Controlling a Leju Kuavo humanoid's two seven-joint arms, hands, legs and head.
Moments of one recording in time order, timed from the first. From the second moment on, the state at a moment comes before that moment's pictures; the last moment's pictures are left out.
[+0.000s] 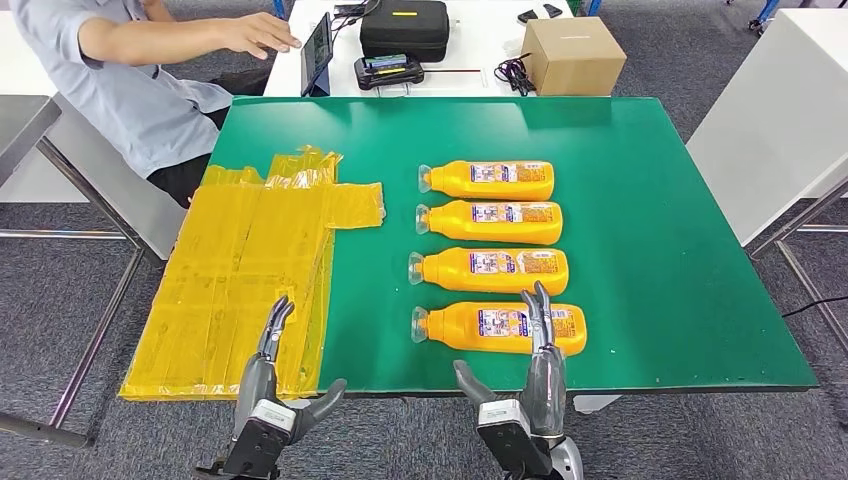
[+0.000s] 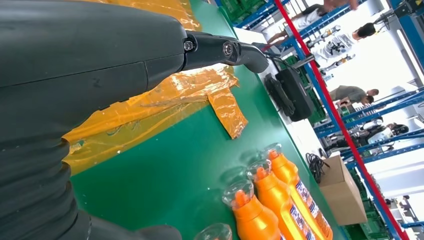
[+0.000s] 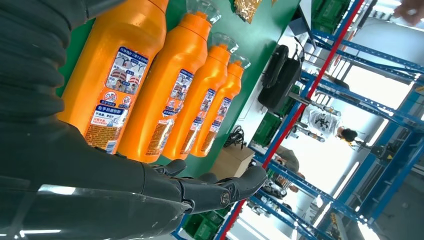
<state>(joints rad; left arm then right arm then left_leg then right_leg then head) 0.19 -0.19 -0.26 -1.51 -0.47 0.45 -0.41 0.21 0.15 0.36 -1.58 0.49 -0.55 -0.57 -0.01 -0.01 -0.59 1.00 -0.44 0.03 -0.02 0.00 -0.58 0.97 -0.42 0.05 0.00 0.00</state>
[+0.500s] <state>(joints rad) 0.20 -0.19 -0.25 -1.51 -0.48 0.45 -0.40 0.22 0.14 0.36 -1.59 0.52 -0.55 -0.56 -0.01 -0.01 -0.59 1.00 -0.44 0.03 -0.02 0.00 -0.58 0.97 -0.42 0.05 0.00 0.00</state>
